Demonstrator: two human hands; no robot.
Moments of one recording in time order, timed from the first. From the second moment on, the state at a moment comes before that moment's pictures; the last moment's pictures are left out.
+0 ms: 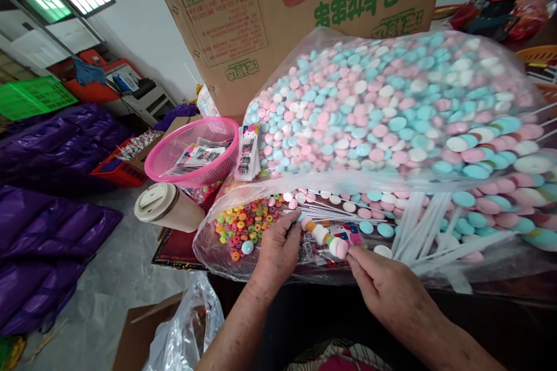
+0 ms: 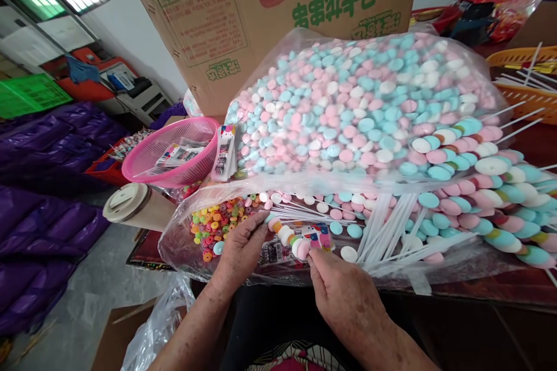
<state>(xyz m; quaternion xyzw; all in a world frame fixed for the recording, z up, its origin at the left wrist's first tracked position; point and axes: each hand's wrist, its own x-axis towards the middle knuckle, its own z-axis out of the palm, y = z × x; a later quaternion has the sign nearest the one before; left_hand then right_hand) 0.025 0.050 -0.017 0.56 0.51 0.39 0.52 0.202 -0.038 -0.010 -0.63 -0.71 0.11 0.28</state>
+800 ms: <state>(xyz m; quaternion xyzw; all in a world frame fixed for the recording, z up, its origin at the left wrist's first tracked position) 0.056 0.017 -0.023 0.64 0.52 0.42 0.37 0.207 -0.041 -0.014 -0.65 -0.69 0.15 0.27</state>
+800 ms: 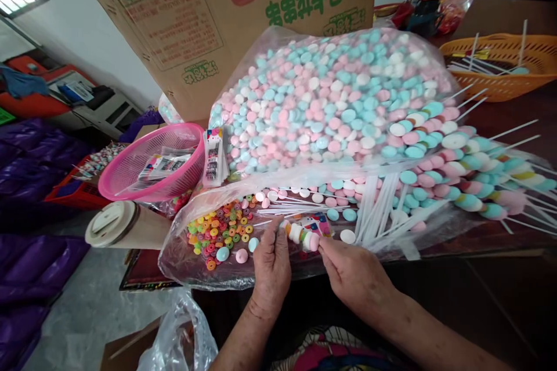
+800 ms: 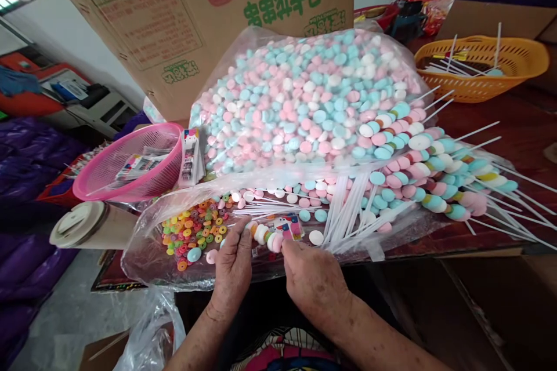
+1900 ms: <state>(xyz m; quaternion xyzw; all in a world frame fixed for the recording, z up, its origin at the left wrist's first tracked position) 0.076 0.055 0.031 0.84 0.30 0.16 0.43 0.242 -0.030 0.002 -0.57 -0.40 0.47 0.54</state>
